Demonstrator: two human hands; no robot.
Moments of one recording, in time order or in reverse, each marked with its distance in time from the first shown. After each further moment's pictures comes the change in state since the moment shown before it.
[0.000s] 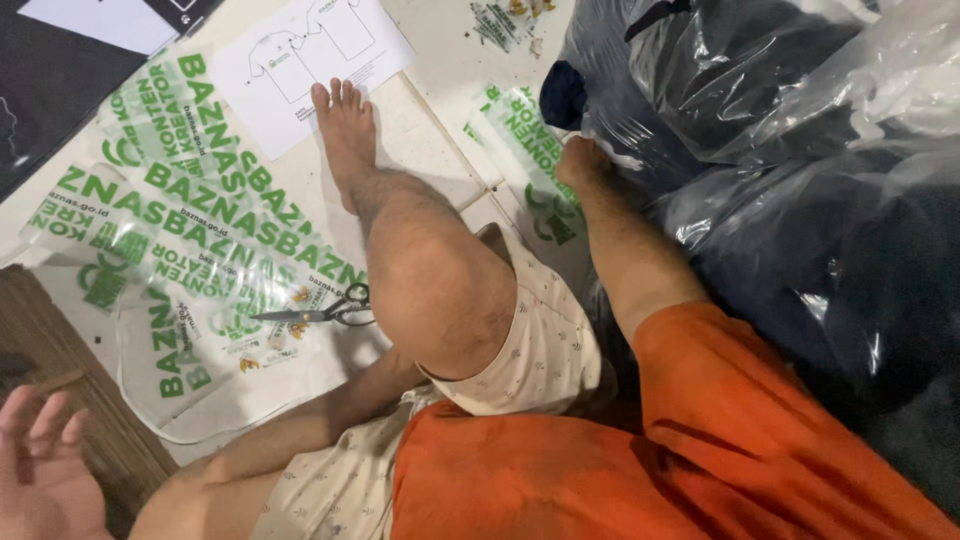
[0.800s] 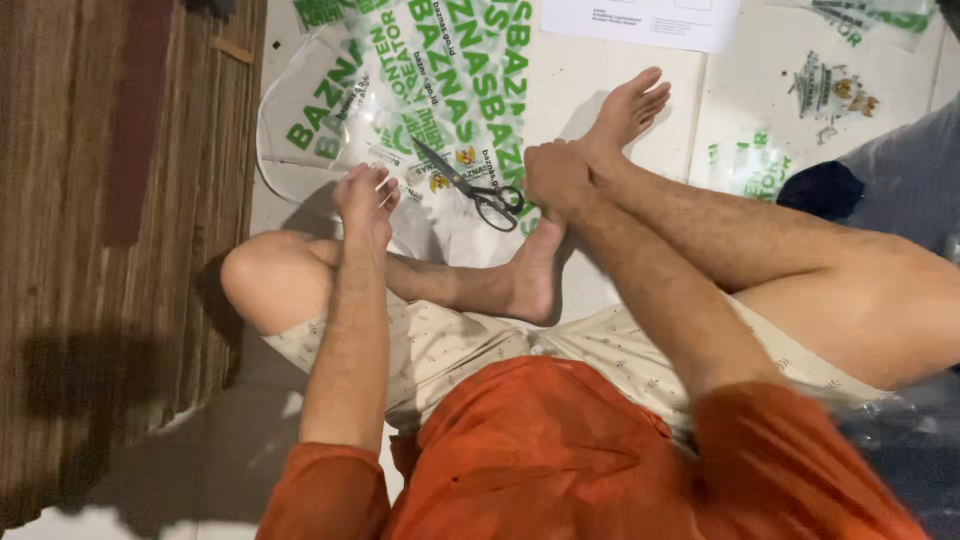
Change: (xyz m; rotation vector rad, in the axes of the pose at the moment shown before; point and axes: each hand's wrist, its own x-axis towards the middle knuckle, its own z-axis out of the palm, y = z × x) left_hand -0.025 -0.219 0.118 -0.635 0.483 -0.434; right_hand -0.205 -0.315 0.099 -0.733 -0.121 -1.086
